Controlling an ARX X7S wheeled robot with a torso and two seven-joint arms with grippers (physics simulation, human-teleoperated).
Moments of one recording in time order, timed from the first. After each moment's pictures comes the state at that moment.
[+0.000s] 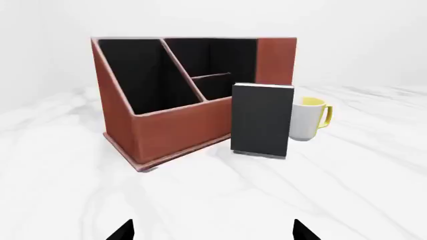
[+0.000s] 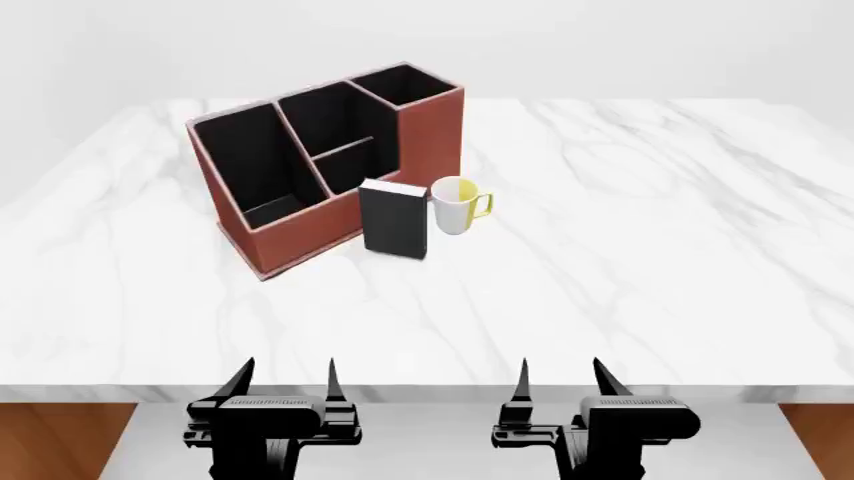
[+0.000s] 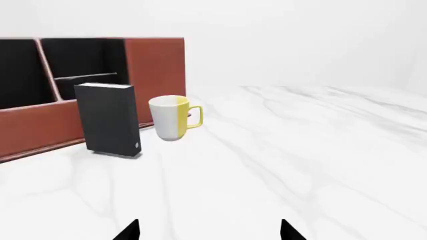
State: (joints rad) left arm 0.00 0.00 0.00 0.00 0.00 0.00 0.00; right arm 0.00 0.00 0.00 0.00 0.00 0.00 0.00
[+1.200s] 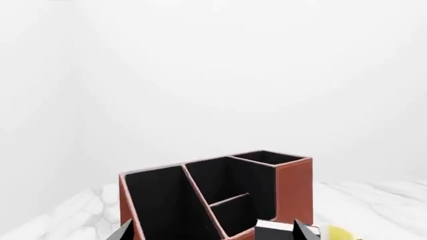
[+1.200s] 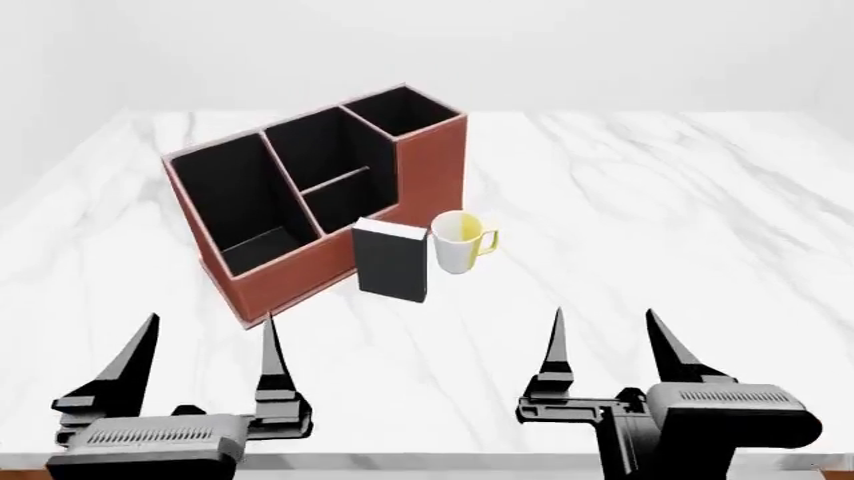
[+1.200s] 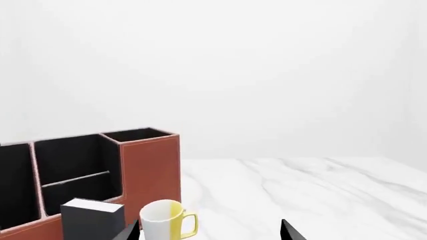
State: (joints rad) left arm 0.19 -0.15 0.02 0.63 -0.08 -0.13 -0.14; right arm -0.10 0.12 -0.06 -0.56 0.11 0.23 0.14
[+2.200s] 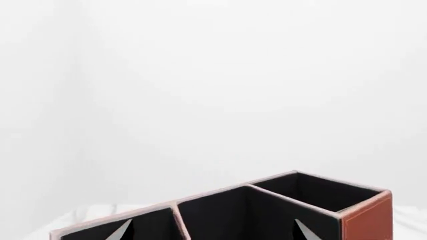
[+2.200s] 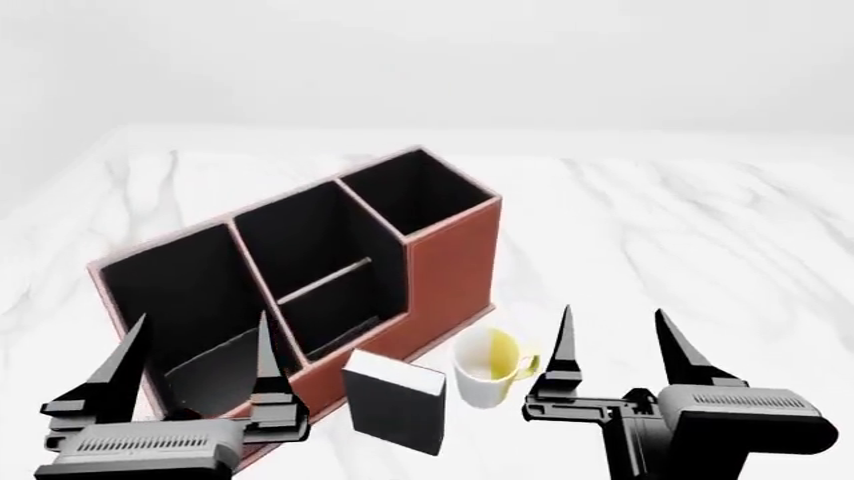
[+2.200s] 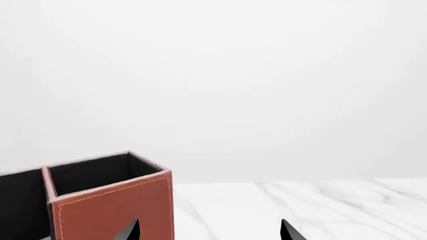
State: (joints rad) left arm 0.20 -0.19 0.05 0.67 -0.09 -0.13 -0.20; right arm -0.10 0.16 -0.08 -0.57 0.15 0.21 0.20
